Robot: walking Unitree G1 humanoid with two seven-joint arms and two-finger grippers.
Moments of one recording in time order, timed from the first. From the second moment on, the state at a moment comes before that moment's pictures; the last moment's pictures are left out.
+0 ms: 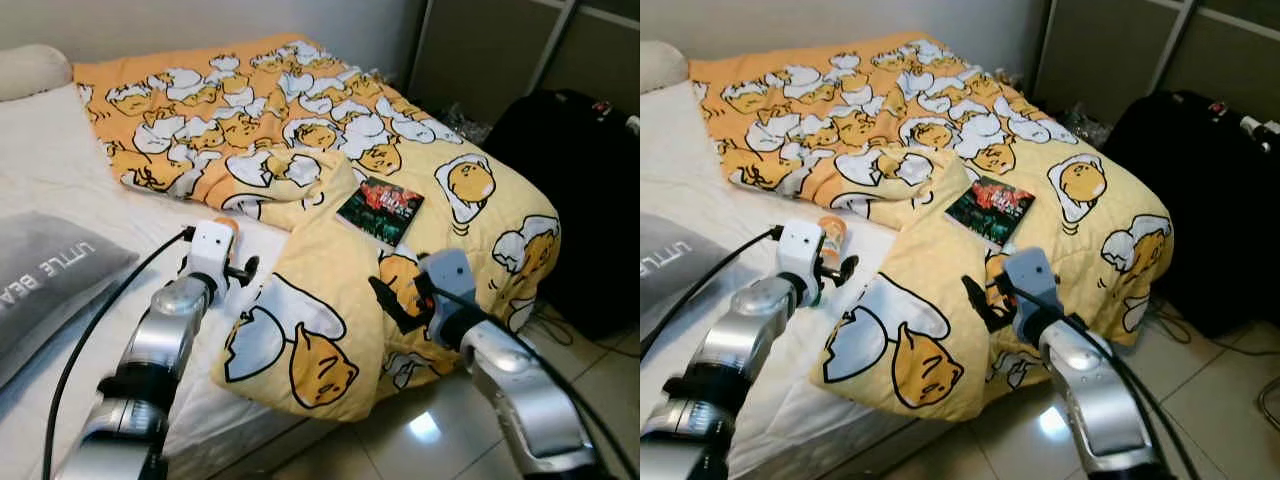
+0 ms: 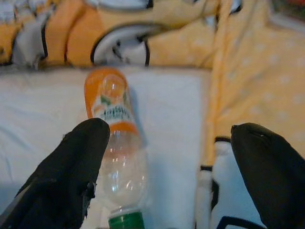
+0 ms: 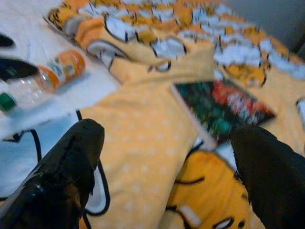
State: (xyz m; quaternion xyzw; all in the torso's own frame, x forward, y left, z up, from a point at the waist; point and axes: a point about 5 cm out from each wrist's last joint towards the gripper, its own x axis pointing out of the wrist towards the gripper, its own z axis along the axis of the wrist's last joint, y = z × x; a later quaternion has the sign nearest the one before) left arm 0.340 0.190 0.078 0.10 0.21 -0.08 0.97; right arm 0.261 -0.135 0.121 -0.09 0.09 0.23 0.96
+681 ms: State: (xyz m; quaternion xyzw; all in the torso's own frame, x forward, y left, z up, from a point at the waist) left arm 0.356 0.210 0.072 0.13 0.24 -0.01 0.96; right arm 0.223 -0.131 0.158 -0.05 0.14 0.38 0.91
